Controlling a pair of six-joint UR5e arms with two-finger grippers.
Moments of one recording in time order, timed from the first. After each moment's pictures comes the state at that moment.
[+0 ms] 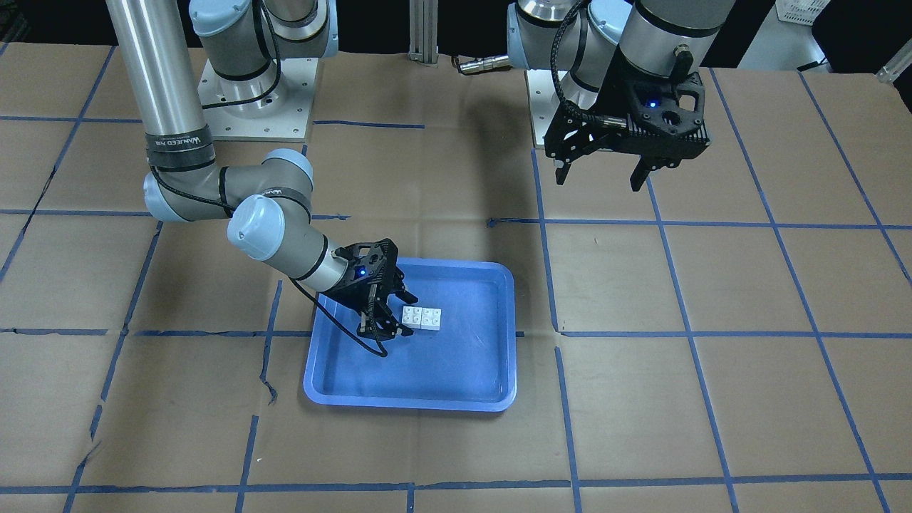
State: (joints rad) left arm -1.61 -1.54 -1.60 -1.50 1.54 0.02; right arm 1.68 -1.04 2.05 -2.78 -0.90 -1.30
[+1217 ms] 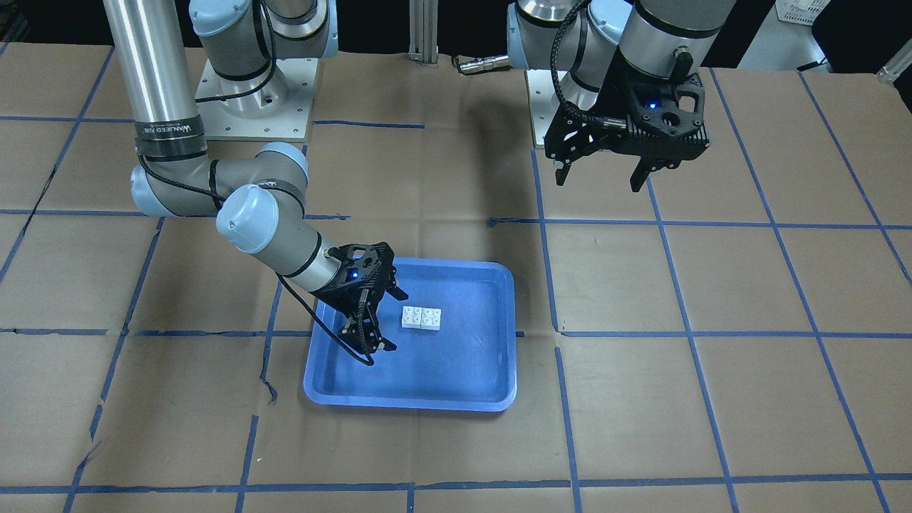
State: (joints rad) left arm -1.61 -1.54 -1.60 -1.50 1.54 0.02; right arm 1.67 -1.10 2.01 -2.72 -0.96 -1.22
